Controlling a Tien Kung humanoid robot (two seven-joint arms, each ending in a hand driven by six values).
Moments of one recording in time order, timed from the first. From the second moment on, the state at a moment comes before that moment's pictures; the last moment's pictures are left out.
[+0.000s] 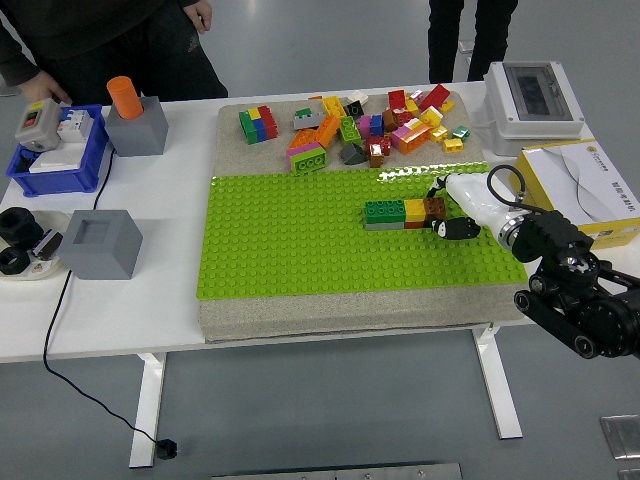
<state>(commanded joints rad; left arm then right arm) -0.04 0.09 -1.67 -0.18 1.62 -0.01 0.30 0.69 -0.27 0.60 0.85 -1.94 -0.20 -0.04</state>
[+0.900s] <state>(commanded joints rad) -0.04 0.09 -1.68 -0.18 1.63 -0.01 0.29 0.68 -0.27 0.60 0.85 -1.93 -0.19 -0.05</state>
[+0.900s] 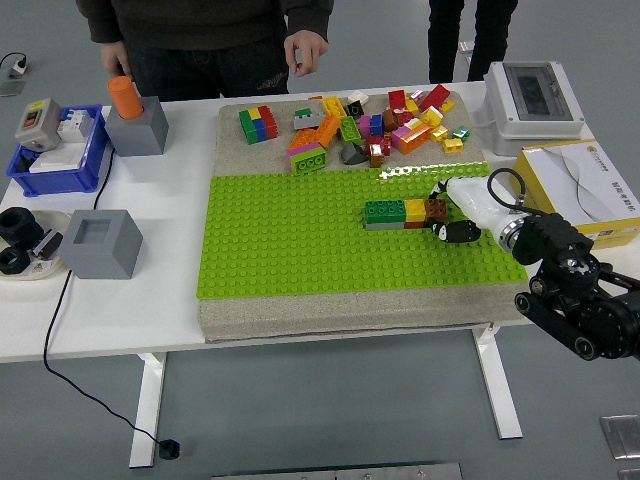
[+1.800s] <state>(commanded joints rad) -0.05 0.09 -1.70 -0.18 1.65 -0.01 0.29 0.69 -0.27 0.60 0.84 -1.93 -0.19 -0.04</state>
